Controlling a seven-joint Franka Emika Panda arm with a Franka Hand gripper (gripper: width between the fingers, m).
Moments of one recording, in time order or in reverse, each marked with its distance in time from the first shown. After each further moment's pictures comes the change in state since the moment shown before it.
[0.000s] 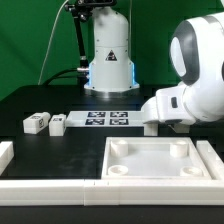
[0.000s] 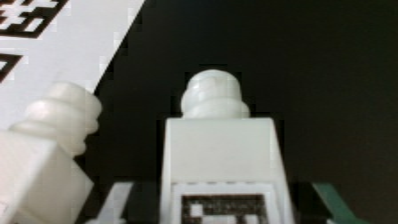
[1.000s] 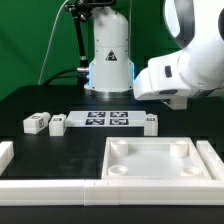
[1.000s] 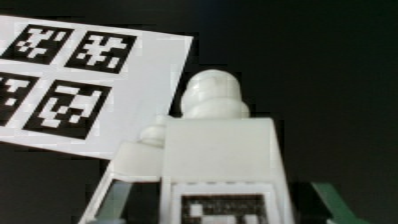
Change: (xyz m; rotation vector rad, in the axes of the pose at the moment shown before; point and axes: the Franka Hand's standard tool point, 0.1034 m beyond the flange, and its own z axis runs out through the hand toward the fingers) arm -0.037 0.025 -0.060 0.010 0.002 -0.034
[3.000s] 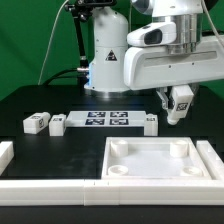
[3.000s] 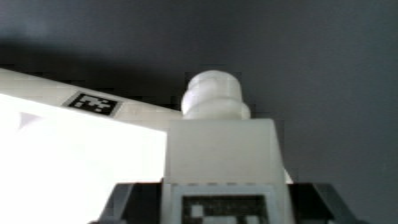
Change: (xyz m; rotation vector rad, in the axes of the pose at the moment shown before) arm 0.035 0.027 -0.084 -0.009 1.027 -0.105
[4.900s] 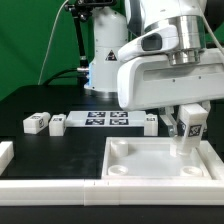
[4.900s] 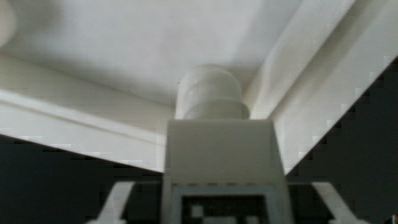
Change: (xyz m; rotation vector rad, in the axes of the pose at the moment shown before) arm 0.129 0.047 0.010 -0.024 0.296 -0.133
